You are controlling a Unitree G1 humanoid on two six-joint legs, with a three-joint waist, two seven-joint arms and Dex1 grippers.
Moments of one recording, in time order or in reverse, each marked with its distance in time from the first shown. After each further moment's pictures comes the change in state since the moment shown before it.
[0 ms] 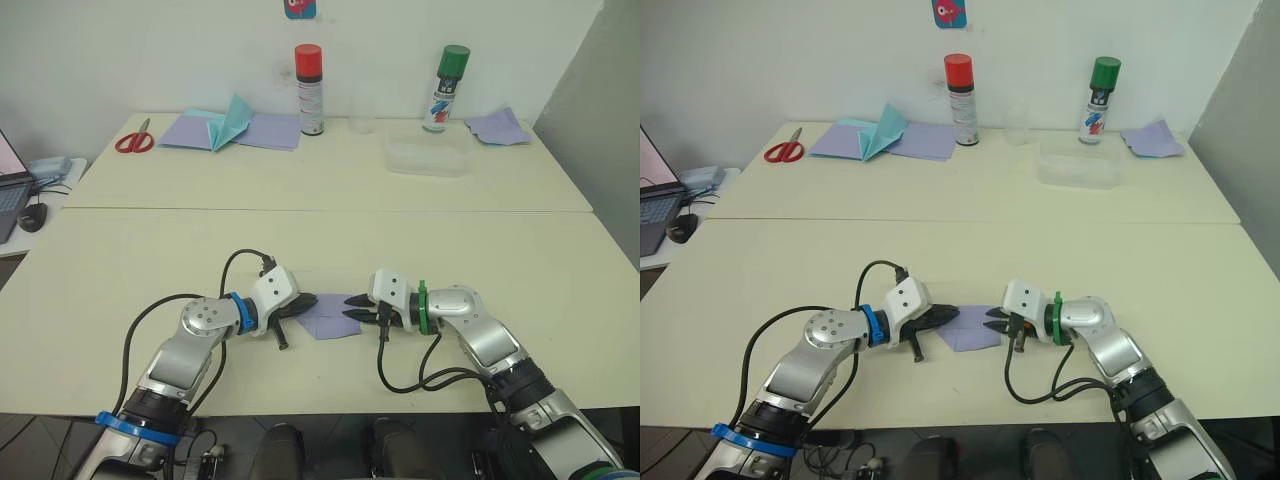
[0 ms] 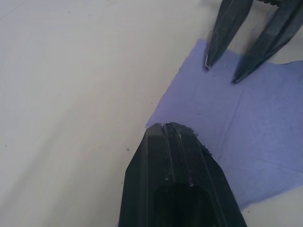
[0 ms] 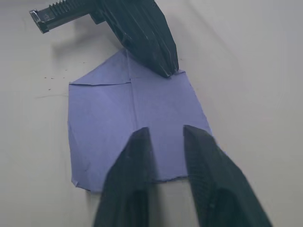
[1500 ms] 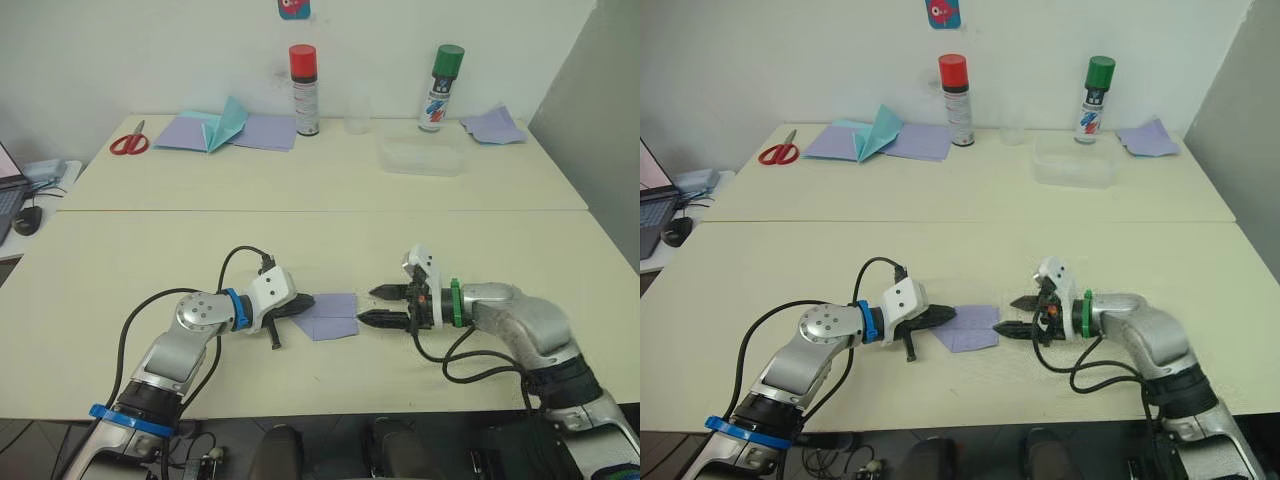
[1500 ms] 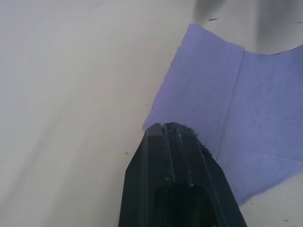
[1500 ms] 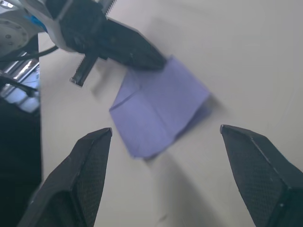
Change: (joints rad) left arm -0.022 0.040 -0.004 0.055 0.002 -0.064 -0.072; right arm -0.037 -0.078 -0.234 -0.246 0.552 1.044 -0.144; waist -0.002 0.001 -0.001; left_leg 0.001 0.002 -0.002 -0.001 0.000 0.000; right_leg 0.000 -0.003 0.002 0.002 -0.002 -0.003
